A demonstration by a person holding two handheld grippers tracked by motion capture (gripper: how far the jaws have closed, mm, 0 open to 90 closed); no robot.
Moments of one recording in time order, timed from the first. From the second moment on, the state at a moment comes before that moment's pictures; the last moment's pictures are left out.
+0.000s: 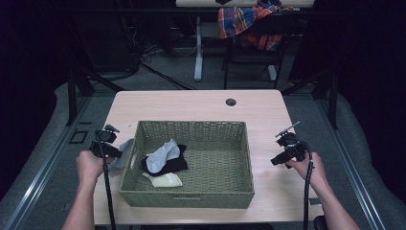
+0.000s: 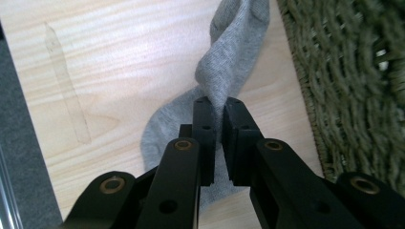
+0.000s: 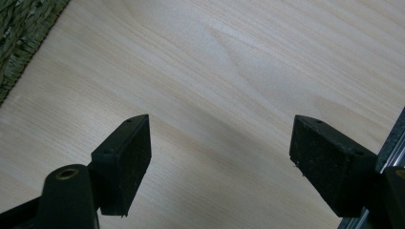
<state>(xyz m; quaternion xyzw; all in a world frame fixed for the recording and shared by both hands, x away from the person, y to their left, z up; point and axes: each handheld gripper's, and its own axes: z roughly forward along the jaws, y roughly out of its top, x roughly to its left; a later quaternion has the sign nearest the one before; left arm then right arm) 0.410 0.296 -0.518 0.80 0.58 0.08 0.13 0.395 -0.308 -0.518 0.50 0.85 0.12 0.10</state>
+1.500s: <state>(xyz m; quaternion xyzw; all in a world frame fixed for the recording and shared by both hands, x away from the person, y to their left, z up) 0.383 0.220 -0.425 0.81 0.51 0.16 0.24 0.394 -0.309 -0.518 0.51 0.84 0.13 0.10</state>
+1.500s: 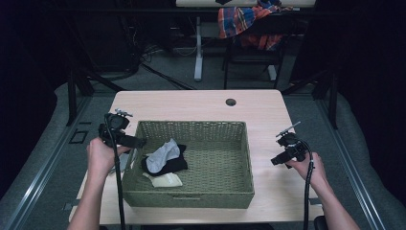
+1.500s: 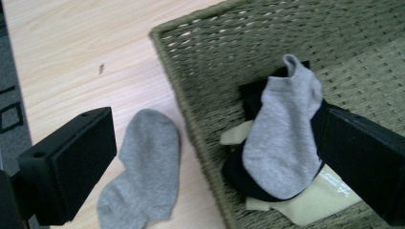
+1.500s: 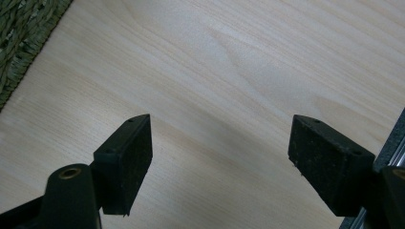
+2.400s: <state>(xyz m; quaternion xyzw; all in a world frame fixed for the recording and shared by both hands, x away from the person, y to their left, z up) 0.398 0.156 -0.472 0.87 0.45 0.10 0.18 0.393 -0.310 -0.517 0.51 0.84 0.13 0.10</state>
